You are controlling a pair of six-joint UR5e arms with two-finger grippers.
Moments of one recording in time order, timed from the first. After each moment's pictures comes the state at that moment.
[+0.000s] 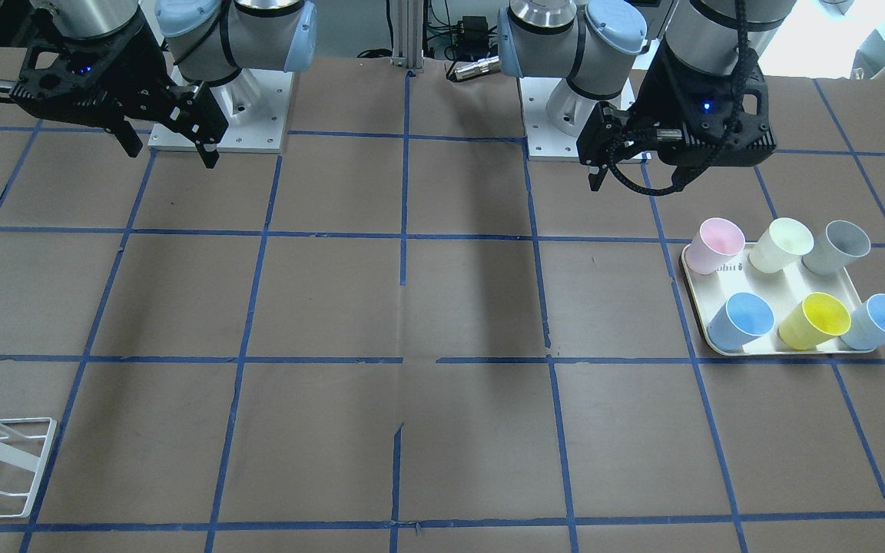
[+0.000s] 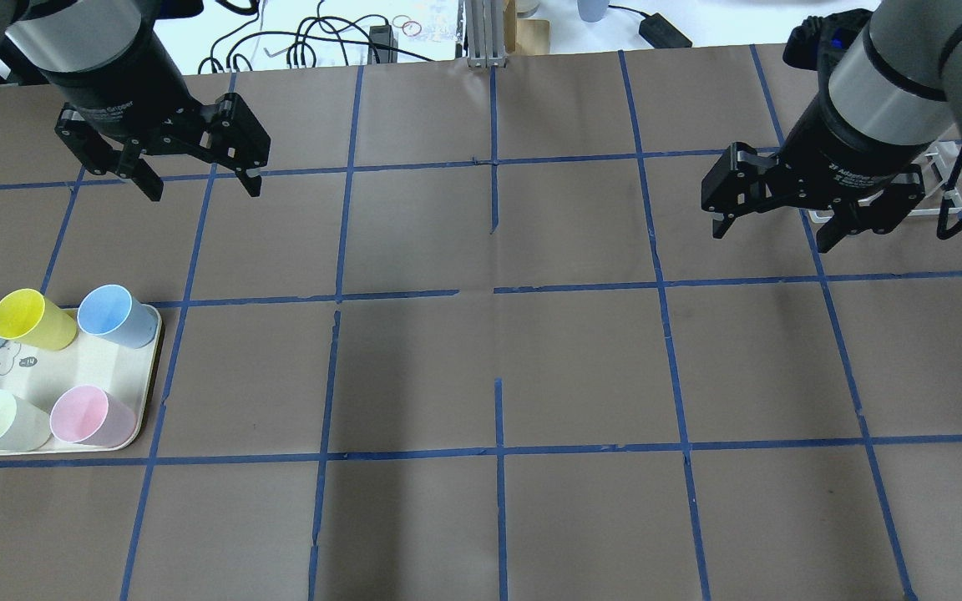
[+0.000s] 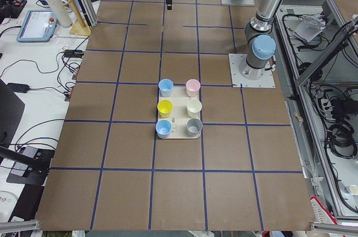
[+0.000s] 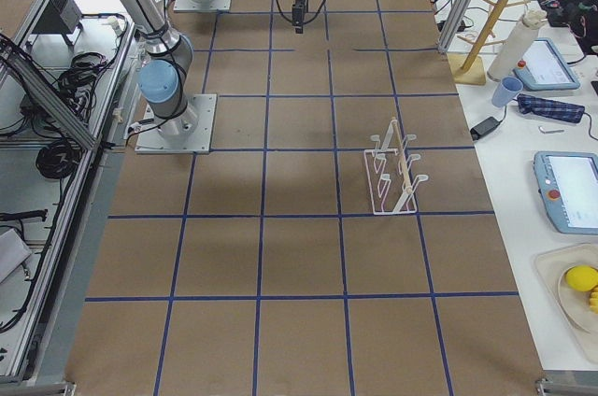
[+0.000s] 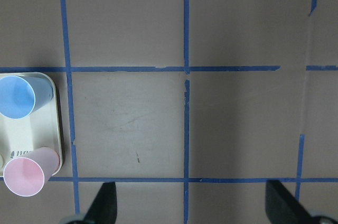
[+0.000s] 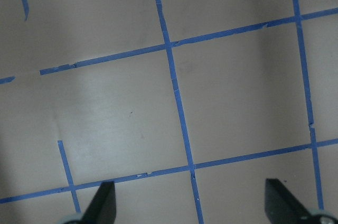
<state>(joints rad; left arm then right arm) -1.56 -1.58 -1.48 -1.66 1.59 0.00 1.51 -1.73 1.72 -1.59 -1.53 0.13</state>
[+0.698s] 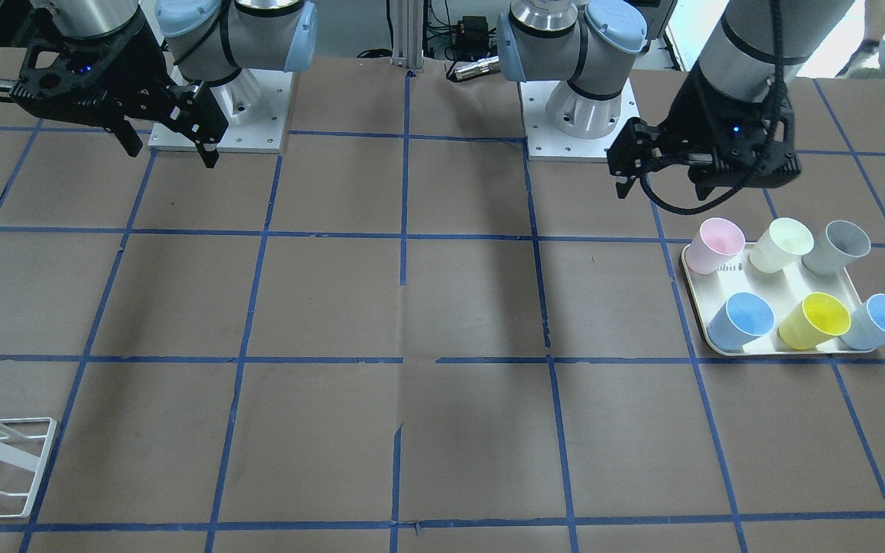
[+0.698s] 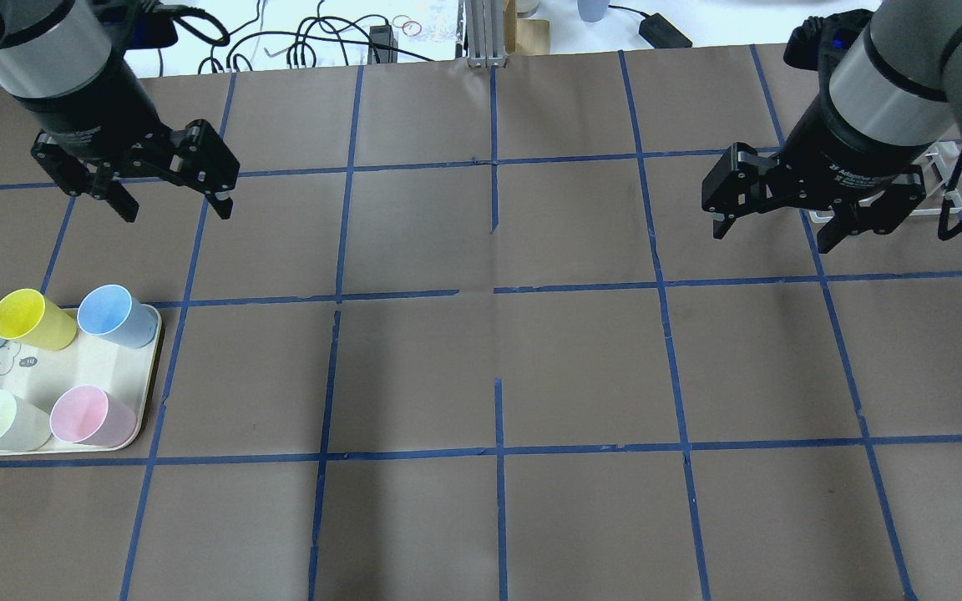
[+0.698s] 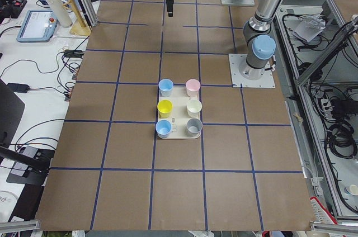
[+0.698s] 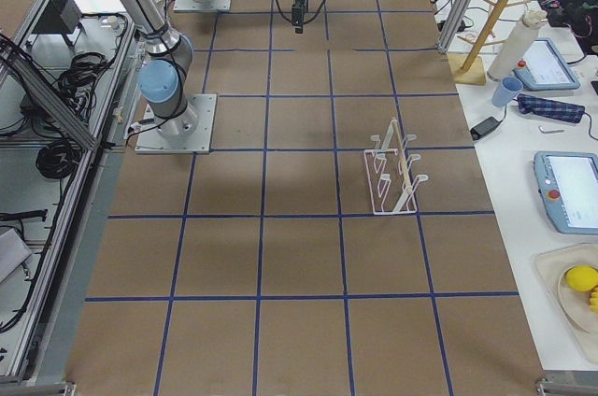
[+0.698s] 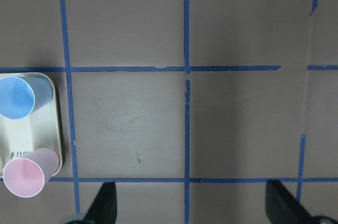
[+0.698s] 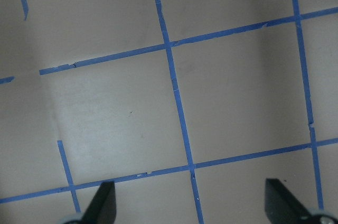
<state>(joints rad) -1.43 -1.56 -1.56 -1.66 1.59 0.17 1.51 -1.73 1.72 -1.59 -1.53 0.13</state>
